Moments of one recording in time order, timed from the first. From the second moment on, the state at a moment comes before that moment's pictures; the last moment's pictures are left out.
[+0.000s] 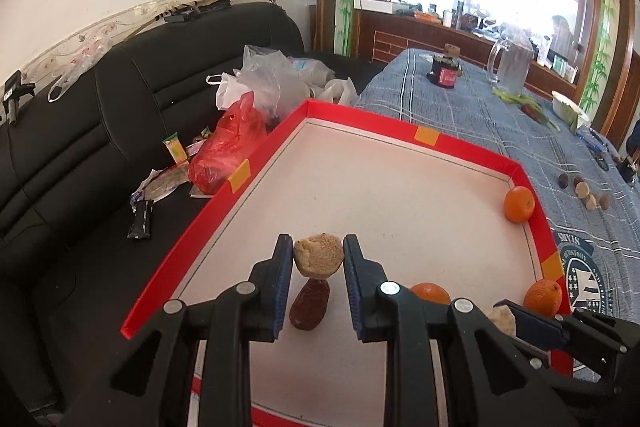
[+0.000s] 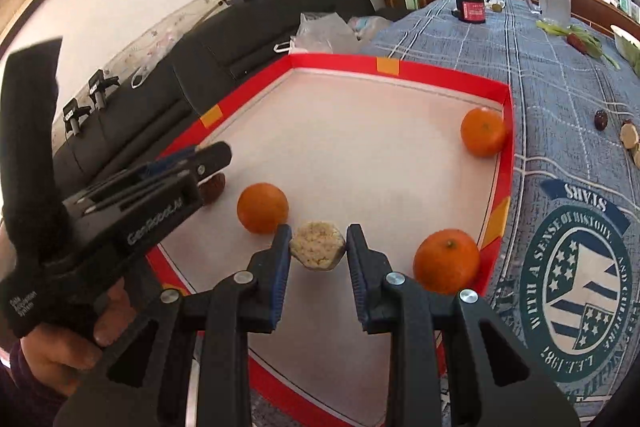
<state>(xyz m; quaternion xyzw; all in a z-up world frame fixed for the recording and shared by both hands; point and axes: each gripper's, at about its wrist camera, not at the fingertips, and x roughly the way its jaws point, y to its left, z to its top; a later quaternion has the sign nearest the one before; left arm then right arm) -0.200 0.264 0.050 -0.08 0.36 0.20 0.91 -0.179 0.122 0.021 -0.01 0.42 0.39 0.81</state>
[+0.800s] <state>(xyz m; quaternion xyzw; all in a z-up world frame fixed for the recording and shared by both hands) -0.230 0.131 0.139 -0.03 0.26 0.15 0.95 -0.232 -0.053 0.109 0.07 0.29 0.31 0.90</state>
